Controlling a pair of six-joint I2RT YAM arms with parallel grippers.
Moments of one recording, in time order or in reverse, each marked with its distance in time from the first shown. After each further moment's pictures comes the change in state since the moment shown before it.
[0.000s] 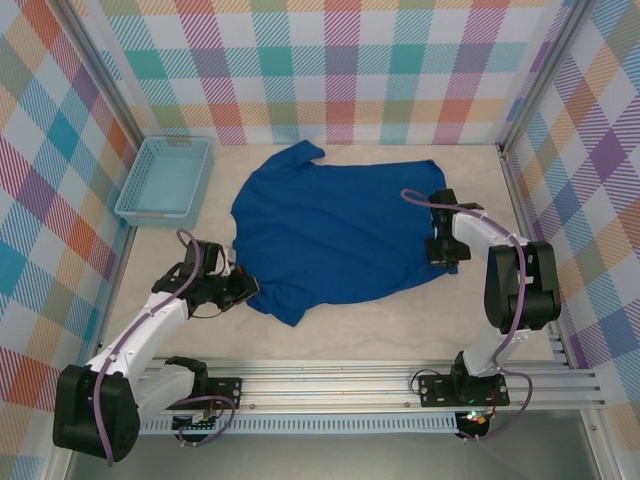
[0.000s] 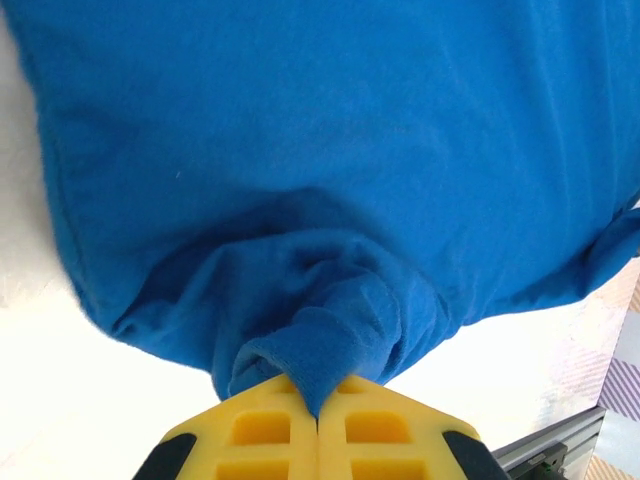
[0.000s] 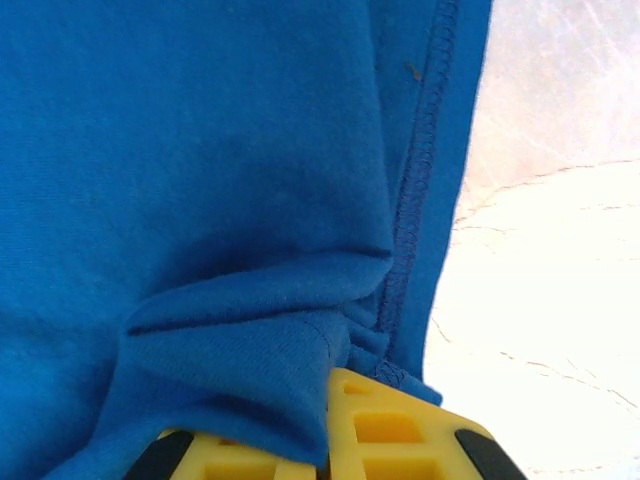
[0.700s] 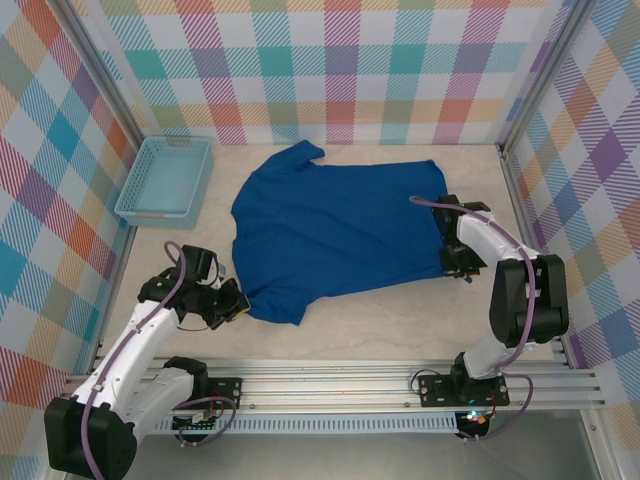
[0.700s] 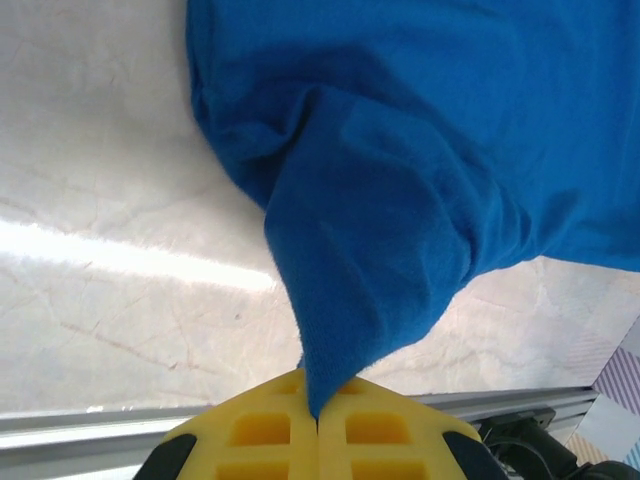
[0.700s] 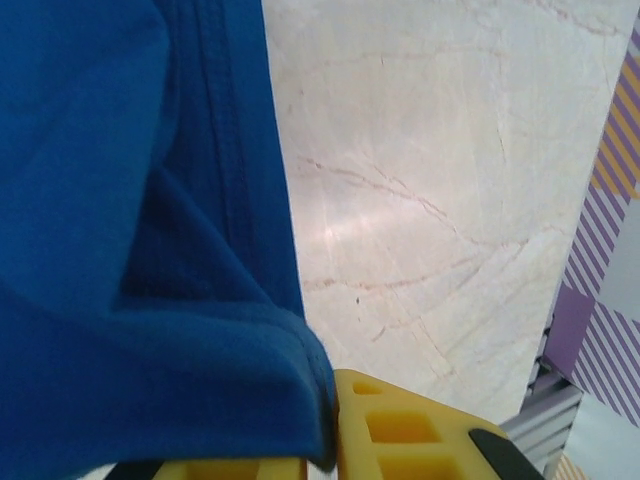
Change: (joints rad) left arm 0.000 -0.118 0.081 -0.388 -0.011 -0.074; right arm 0.006 -0.093 0.003 -0.283 0.214 0.078
